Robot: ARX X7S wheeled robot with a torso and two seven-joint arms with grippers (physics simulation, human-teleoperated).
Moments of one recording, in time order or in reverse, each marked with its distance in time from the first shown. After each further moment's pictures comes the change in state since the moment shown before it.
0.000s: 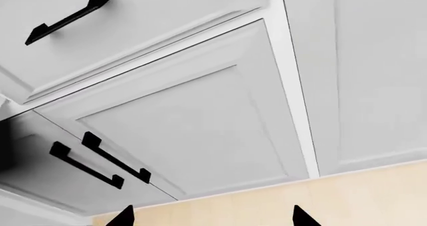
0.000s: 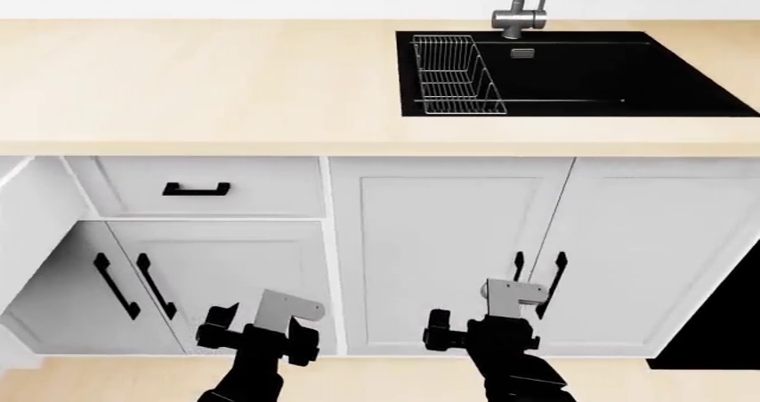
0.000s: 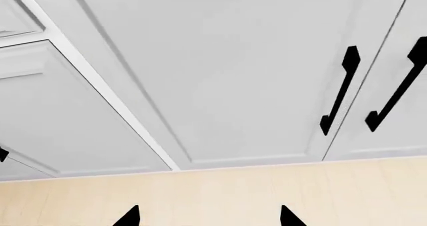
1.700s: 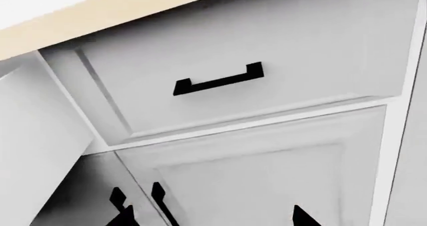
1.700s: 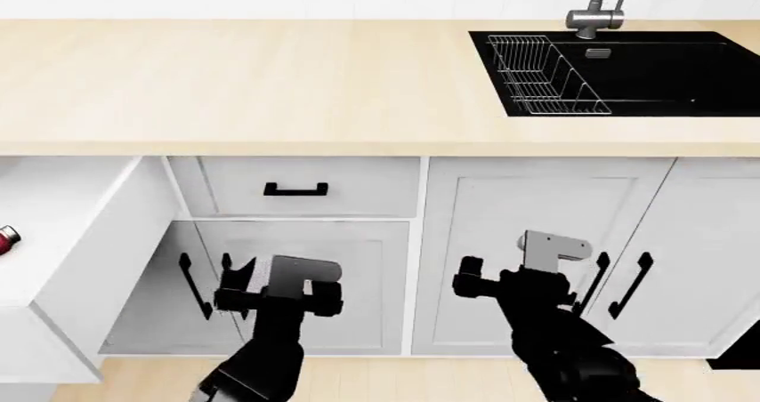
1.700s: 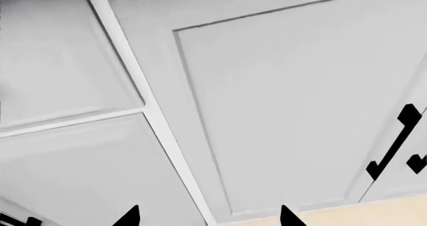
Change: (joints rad) left arm -0.002 -0.106 0.472 0.392 -0.493 0.016 -0.249; right arm 0.085 0.291 -1.031 -0.359 1.077 -0.076 0.354
